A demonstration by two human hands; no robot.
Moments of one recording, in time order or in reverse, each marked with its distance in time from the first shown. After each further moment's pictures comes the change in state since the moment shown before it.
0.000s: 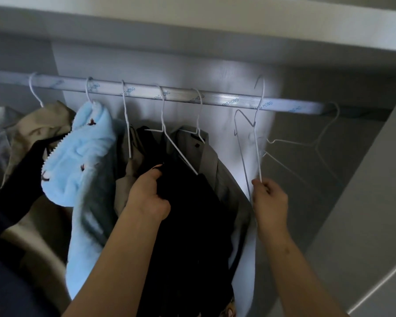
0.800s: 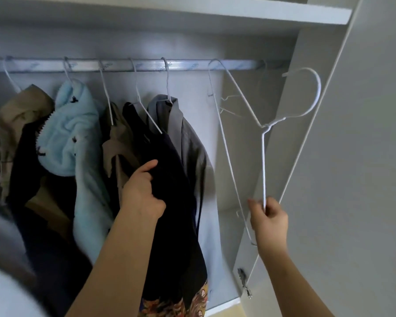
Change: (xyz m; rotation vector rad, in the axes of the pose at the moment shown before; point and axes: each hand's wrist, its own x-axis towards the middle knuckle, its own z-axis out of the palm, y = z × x) left_hand -0.109 -0.025 -0.080 0.321 0.146 0.125; right_hand -0.233 0.005 -0.076 0.032 0.253 0.101
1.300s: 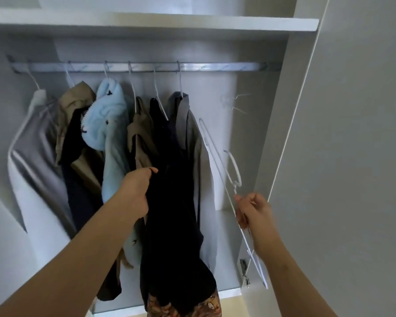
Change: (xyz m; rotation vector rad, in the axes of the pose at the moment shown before) left_hand -0.093 -0.024 -0.040 0.329 0.056 0.017; right_hand -0.045 -0.018 -0.072 0.174 -0.453 0.132
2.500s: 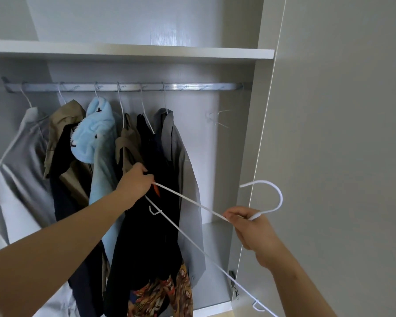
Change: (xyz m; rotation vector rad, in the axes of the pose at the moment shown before) left_hand 0.017 0.001 0.015 0.949 0.034 0.490; right_hand -0.036 -0.036 -0.039 -0.208 -0.136 0.111
